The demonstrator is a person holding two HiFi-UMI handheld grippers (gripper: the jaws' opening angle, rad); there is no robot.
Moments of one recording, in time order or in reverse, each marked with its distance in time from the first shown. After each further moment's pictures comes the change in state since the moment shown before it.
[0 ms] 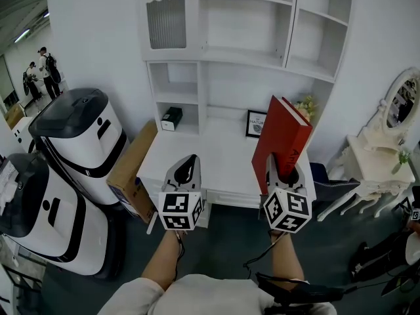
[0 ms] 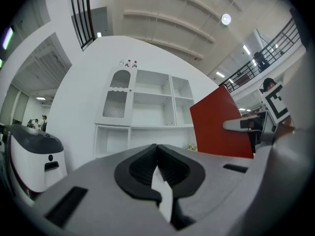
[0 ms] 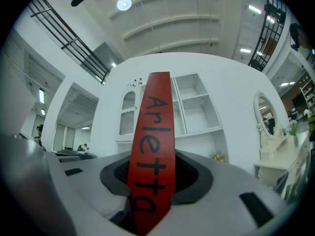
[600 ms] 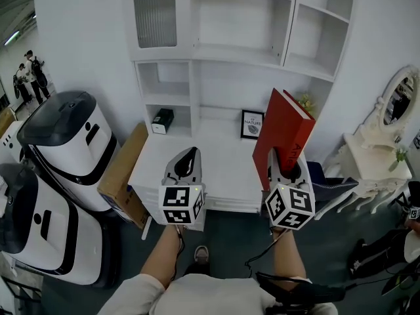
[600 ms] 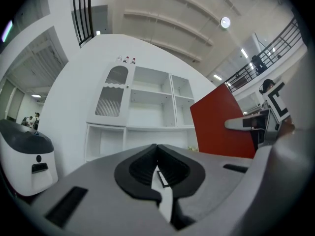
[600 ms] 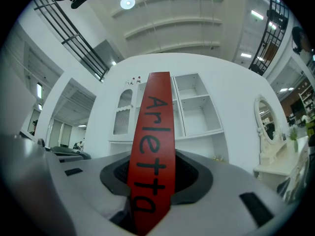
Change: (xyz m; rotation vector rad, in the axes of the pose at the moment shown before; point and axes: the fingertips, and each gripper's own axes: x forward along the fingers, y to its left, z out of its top) left arm 0.066 0.013 -0.004 -0.013 -0.024 -0.045; right arm 0.048 -0.014 0.001 -0.037 -0.015 -0.033
